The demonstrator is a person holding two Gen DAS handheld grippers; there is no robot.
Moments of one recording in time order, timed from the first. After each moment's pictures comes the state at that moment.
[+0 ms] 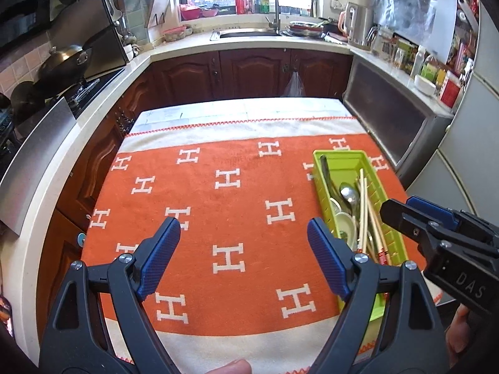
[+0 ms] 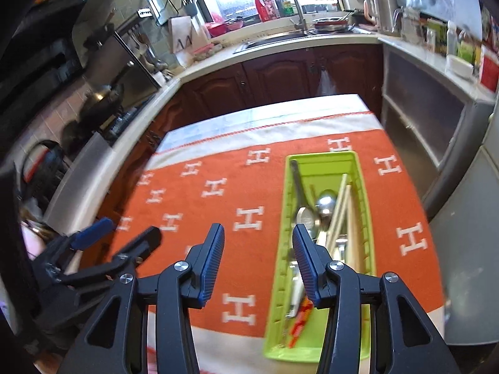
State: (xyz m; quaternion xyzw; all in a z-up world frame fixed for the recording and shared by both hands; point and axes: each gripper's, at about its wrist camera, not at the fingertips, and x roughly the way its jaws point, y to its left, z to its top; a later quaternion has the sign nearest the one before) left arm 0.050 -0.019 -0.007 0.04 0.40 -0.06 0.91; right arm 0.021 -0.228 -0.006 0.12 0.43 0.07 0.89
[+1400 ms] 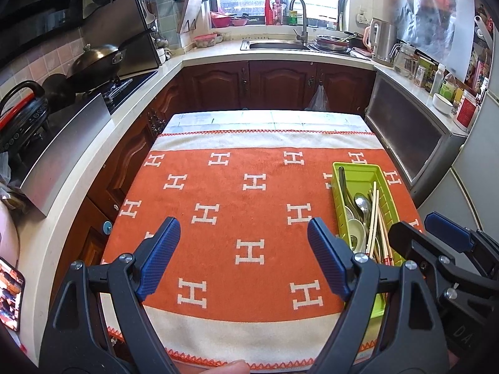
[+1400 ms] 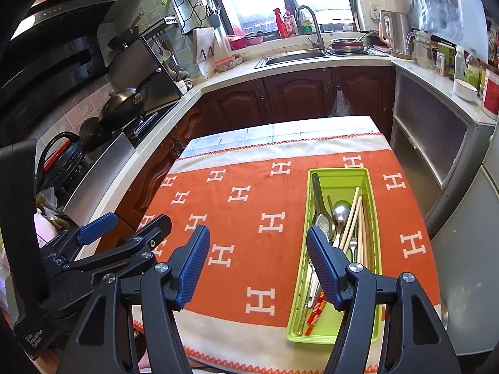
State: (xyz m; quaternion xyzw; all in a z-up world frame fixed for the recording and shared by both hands) left arm 0.016 -0.002 0.021 0.03 0.39 0.01 0.92; right arm -0.027 -0.198 0.035 0.09 0.39 0.09 0.91
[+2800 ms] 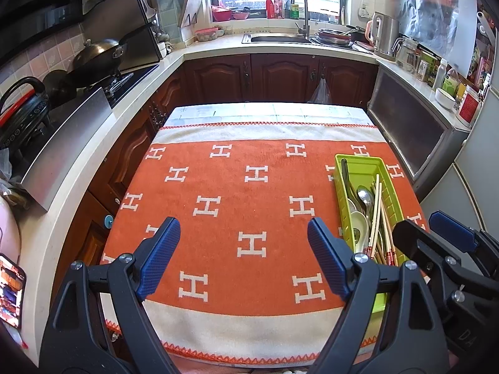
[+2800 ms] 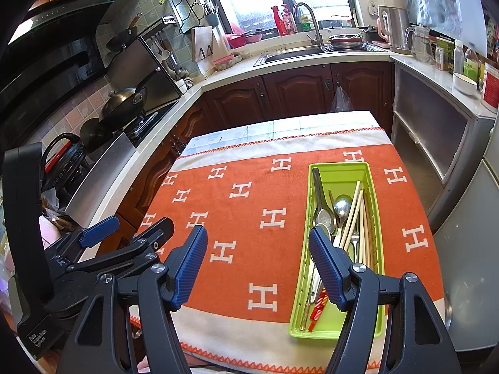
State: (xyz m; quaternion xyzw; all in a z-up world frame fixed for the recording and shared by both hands) left arm 0.011 0.002 0.009 0.03 0.40 0.01 0.92; right arm -0.028 -0.195 0.030 0.10 0.39 0.09 0.91
